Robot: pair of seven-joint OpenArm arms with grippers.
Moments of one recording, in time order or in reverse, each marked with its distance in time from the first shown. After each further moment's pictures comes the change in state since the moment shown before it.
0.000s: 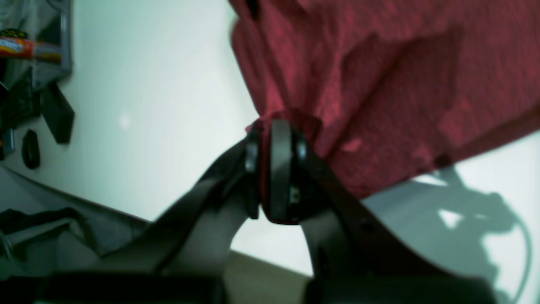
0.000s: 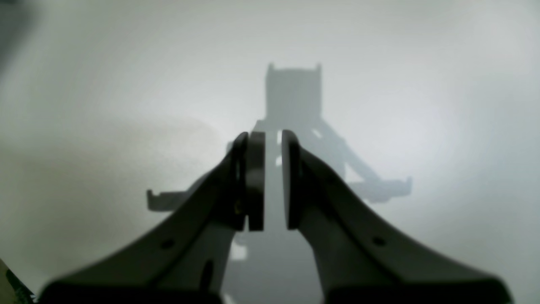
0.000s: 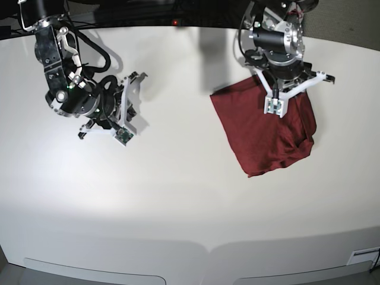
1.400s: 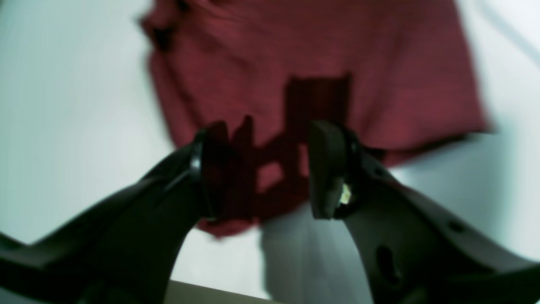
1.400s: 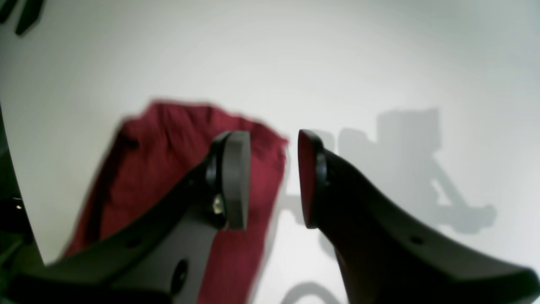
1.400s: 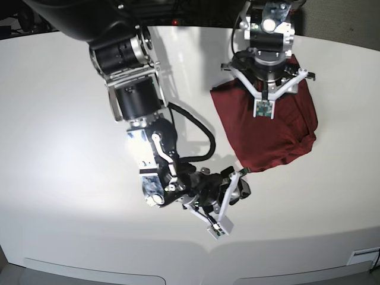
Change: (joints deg) left arm 0.1 4.9 -0.1 -1.2 -16.1 4.0 -11.1; right arm 34.8 -33.9 -1.8 -40.7 4.9 3.7 6.6
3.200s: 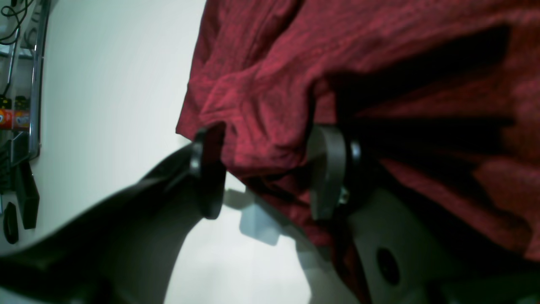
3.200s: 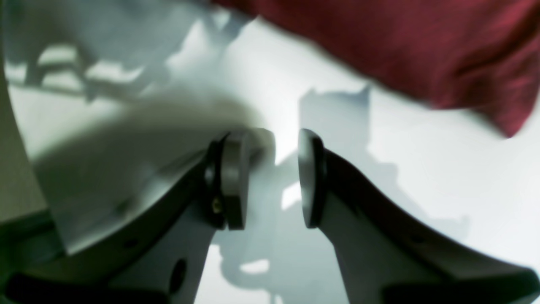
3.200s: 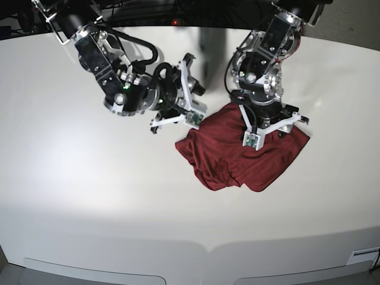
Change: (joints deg) left arm -17.7 -0.5 0.1 -31.4 7.1 -6.2 -9.8; right arm -26.5 27.0 -18.0 32.5 -2.4 0.2 -0.7
